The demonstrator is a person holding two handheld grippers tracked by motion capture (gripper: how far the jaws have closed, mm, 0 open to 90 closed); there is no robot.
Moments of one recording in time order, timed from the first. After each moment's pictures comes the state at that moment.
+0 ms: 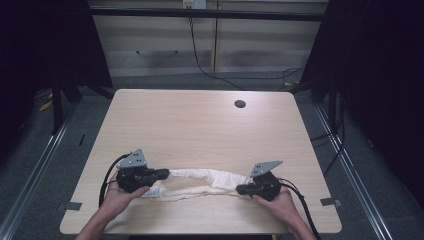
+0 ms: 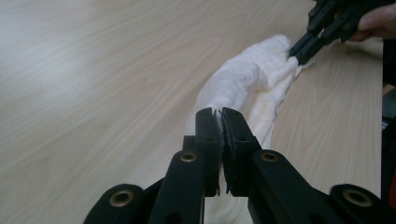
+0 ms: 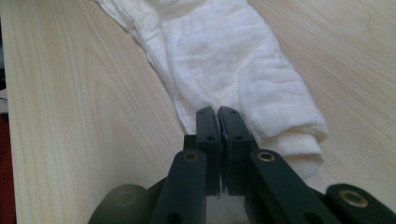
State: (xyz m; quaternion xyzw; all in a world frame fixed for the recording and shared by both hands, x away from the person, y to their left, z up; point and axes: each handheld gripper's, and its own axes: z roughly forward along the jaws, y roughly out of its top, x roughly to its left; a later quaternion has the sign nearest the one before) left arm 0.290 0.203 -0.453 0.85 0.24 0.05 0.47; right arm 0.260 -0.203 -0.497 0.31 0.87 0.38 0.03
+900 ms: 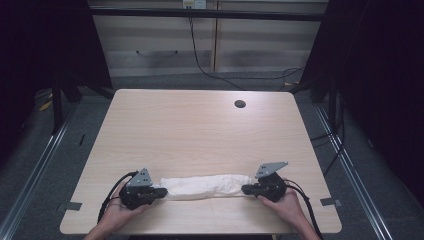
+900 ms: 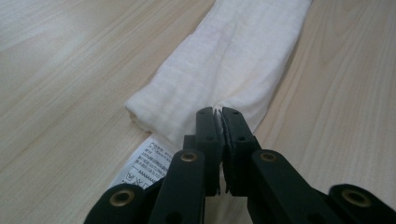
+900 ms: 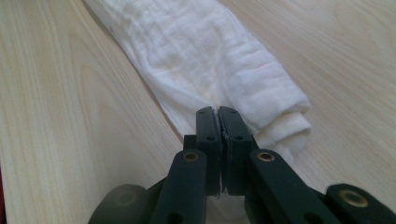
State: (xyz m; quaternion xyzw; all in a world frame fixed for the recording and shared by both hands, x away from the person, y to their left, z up) left arm 0.269 0.203 -0.497 0.89 0.23 0.05 0.39; right arm 0.254 -0.218 -0.495 0.32 0.87 0.37 0.05
